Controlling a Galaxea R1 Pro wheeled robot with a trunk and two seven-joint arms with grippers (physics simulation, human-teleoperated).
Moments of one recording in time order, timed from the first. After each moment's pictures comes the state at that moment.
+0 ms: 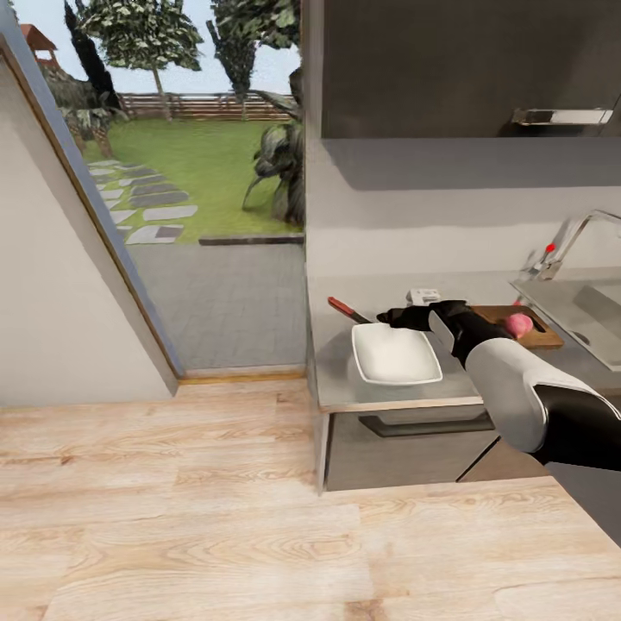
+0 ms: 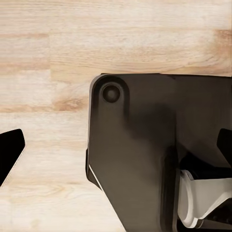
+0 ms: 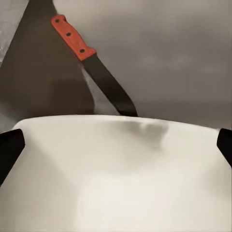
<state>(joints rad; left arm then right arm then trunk) 0.38 0.11 -0.40 -0.77 0.34 -0.37 0.21 -1.43 -0.05 -0.14 -0.20 0.17 0.40 0.27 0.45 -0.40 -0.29</state>
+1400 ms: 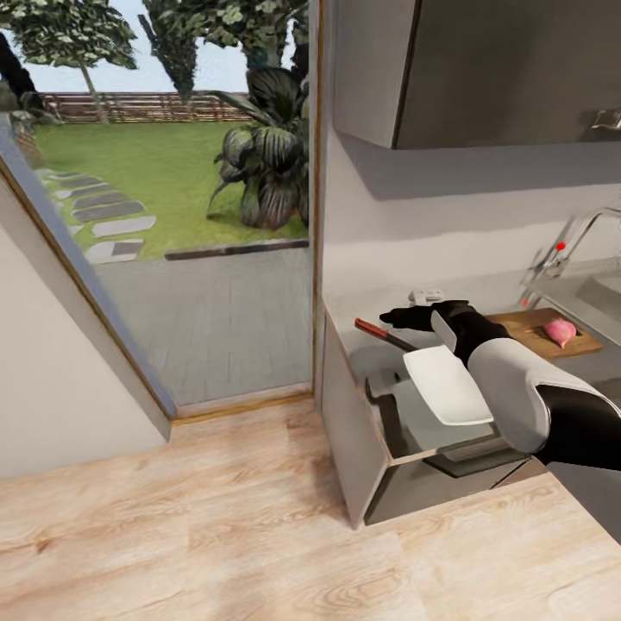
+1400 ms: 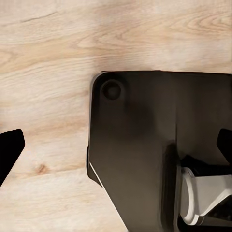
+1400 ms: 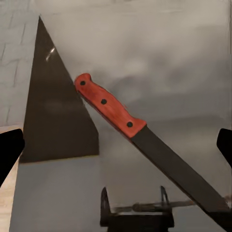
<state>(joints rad) 0.38 0.11 -0.40 -0.76 0.34 -0.37 0.21 -1.43 -0.05 -0.14 -0.20 0.17 0.40 0.26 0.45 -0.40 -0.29</state>
